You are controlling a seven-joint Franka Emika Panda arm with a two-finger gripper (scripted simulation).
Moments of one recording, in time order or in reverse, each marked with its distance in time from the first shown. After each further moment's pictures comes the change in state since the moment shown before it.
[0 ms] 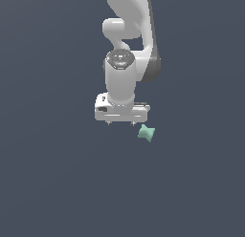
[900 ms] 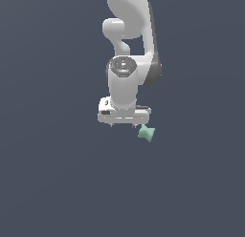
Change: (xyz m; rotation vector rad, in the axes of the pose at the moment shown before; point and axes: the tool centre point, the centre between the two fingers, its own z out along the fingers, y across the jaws) arm -0.005 -0.009 0.019 0.009 -0.020 0.006
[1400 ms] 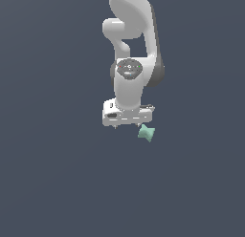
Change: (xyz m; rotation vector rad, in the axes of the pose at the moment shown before) arm -0.003 -0.015 0.008 -0.006 0.001 -0.148
